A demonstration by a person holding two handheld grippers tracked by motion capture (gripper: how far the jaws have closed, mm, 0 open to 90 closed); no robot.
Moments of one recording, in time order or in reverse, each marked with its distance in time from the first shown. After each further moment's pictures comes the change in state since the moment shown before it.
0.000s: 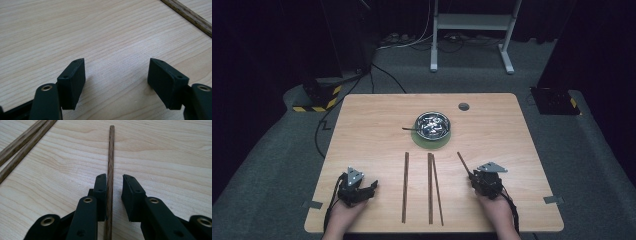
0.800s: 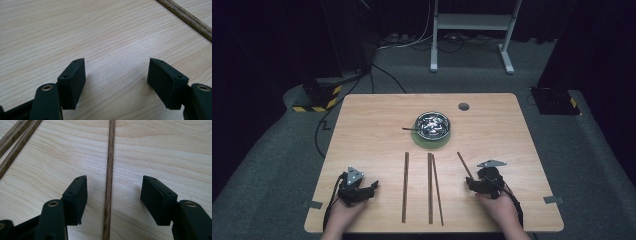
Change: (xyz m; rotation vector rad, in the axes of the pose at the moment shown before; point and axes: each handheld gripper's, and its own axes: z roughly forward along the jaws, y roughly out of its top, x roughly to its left) left arm 0.002 0.001 0.001 0.011 -0.039 -0.004; right arm -0.004 0.012 -0.004 0.154 0.022 0.010
